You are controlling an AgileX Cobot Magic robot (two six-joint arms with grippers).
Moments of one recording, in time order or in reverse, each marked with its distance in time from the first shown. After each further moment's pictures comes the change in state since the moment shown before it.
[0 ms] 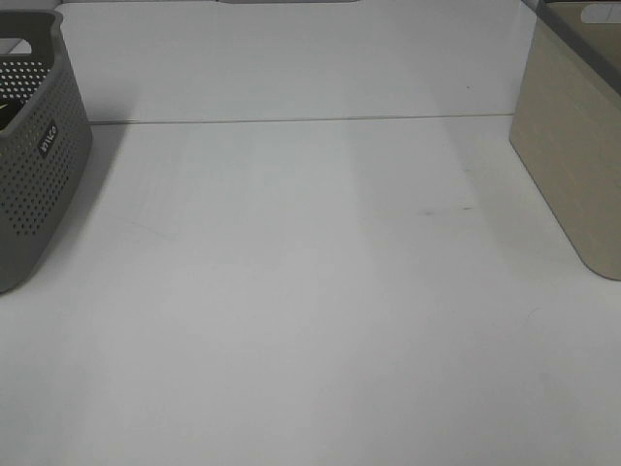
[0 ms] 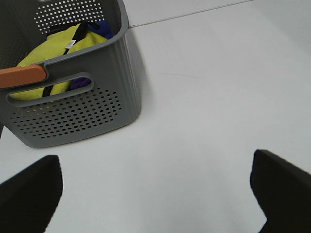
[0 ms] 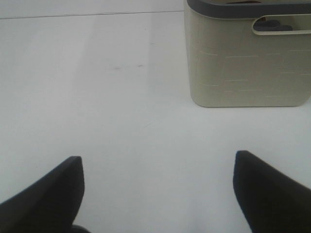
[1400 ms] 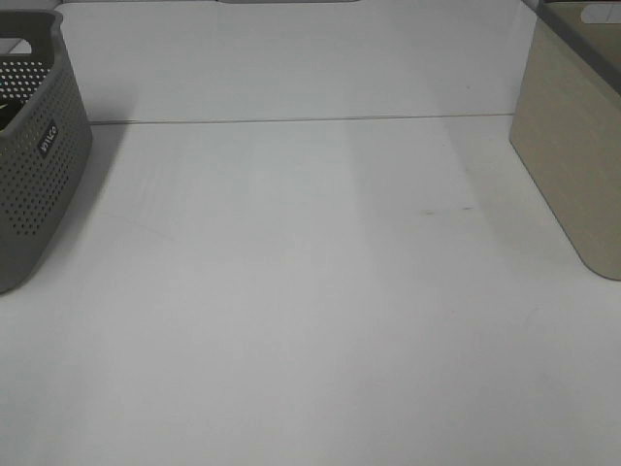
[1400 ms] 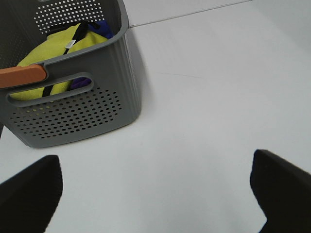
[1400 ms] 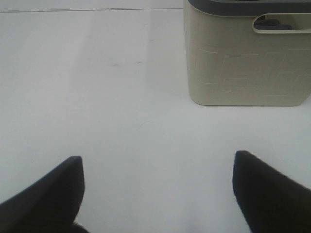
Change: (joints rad) left arm 0.000 0.000 0.000 0.000 0.000 0.000; right arm 0.000 0.000 0.008 -0.005 0.002 -0.018
